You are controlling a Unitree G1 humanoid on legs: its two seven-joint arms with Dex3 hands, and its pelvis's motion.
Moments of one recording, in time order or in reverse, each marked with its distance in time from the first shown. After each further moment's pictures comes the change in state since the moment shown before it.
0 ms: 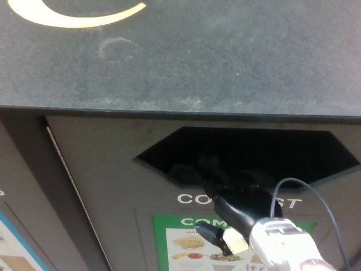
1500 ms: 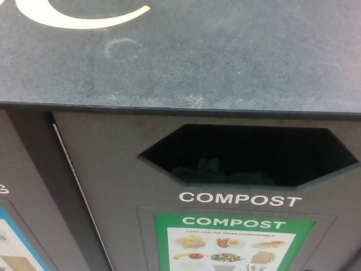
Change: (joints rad) left_arm 0.001 -0.003 0.002 0.024 -0.001 0.000 -0.001; right_arm 1.235 -0.645 -0.400 -0.955 -0.404 -0.241 -0.233
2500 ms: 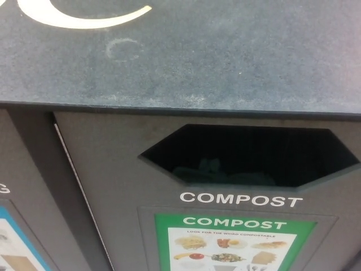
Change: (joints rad) left_arm -0.010 -0.010 -0.001 0.022 0.001 0.000 0.001; right_arm -0.179 0.304 -0.706 0.933 0.510 -0.348 -0.043
